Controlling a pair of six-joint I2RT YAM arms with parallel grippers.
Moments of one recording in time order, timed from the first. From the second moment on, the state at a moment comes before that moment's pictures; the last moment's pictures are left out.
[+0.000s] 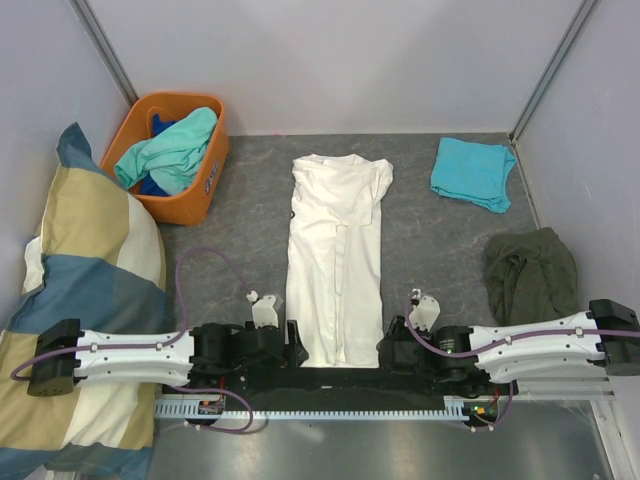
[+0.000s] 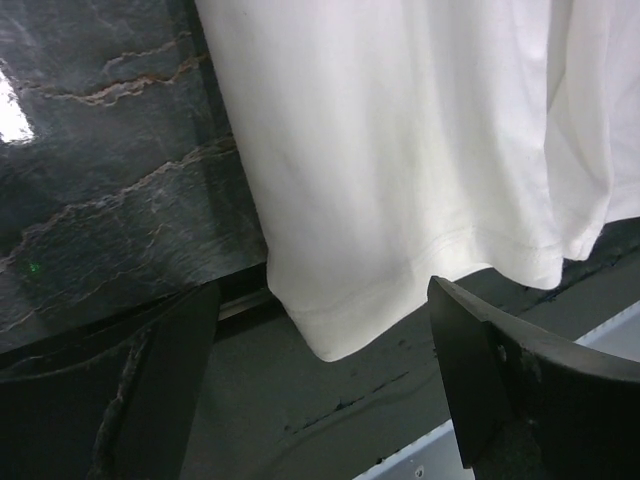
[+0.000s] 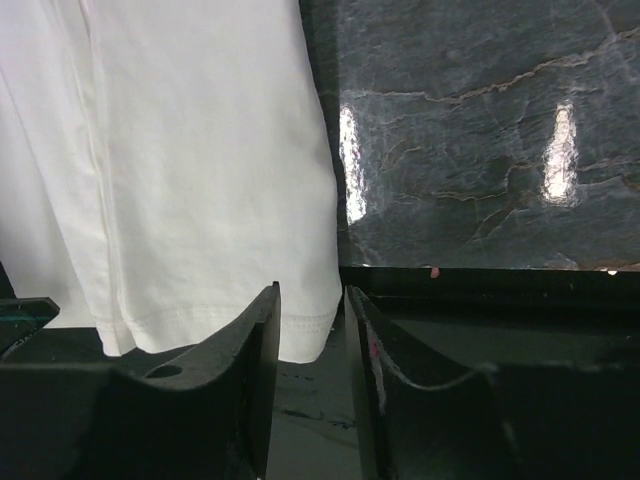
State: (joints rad) left arm -1.40 0.76 0.26 -0.48 -0.33 -1.28; right arm 1.55 0.95 0.47 -0.72 0.59 1.70
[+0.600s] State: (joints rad) left arm -1.41 0.82 0.29 -0.50 -0.36 -1.32; right arm 1.55 1.00 0.39 -0.63 0.56 1.70
